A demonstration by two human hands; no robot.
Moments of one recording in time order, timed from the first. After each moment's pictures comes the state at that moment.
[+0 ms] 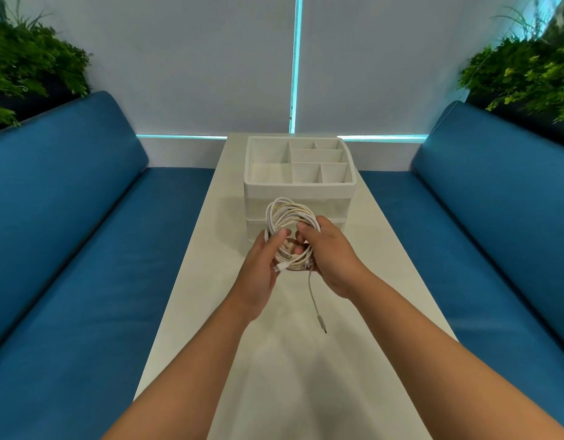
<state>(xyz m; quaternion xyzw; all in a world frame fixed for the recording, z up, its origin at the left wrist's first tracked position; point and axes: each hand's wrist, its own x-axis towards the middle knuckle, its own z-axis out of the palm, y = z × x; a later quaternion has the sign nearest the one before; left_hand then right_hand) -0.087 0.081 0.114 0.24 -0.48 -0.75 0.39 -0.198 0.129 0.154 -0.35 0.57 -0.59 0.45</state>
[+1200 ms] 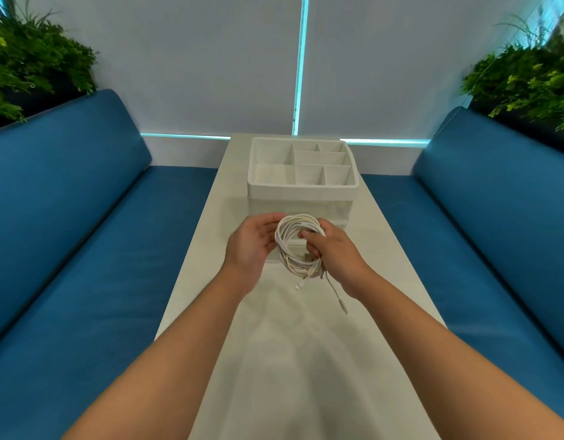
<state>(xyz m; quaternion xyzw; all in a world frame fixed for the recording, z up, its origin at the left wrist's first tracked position) -0.085 0.052 0.133 0.33 -0.47 -0.70 0.42 -0.209 0.131 0.152 -0.43 0.63 -0.52 0.37</state>
